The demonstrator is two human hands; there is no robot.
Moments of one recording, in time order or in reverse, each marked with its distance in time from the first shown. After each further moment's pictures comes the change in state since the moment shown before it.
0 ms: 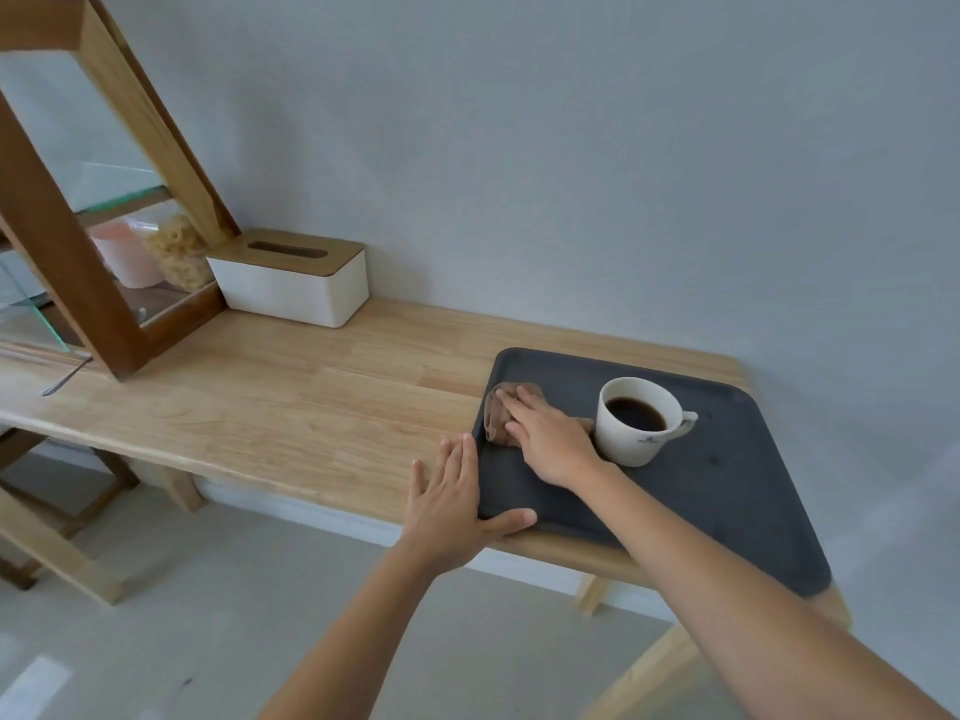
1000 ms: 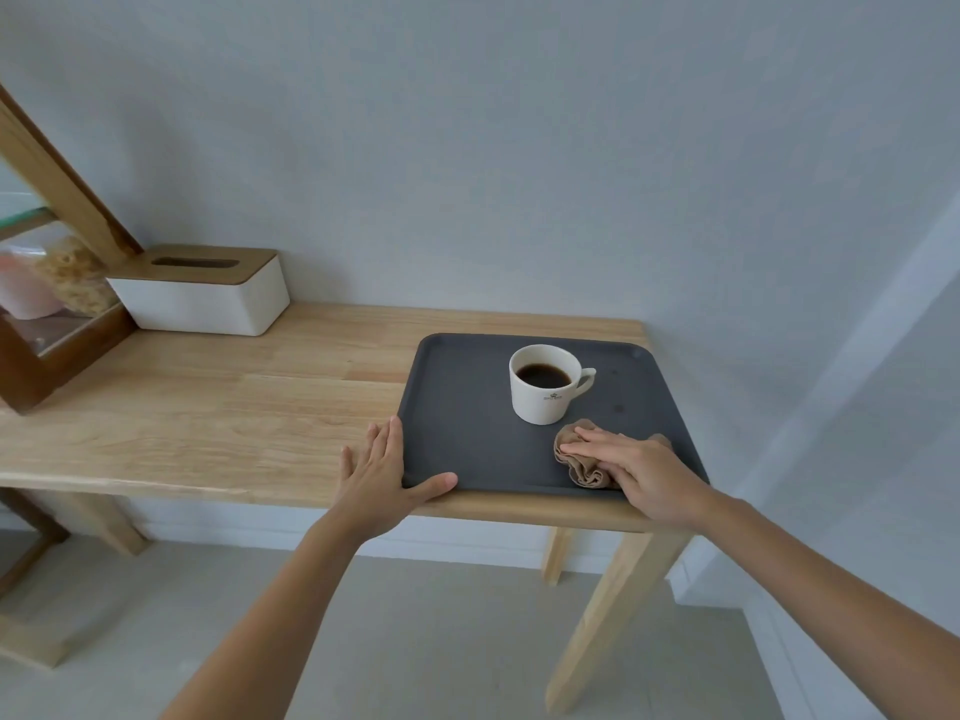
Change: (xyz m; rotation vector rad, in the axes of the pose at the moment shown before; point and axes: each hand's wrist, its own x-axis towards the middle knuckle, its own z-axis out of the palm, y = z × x) left_hand -0.001 0.001 -0.001 -0.015 -0.014 0.005; right_hand -0.169 0.130 -0.037 0.185 0.032 -0.042
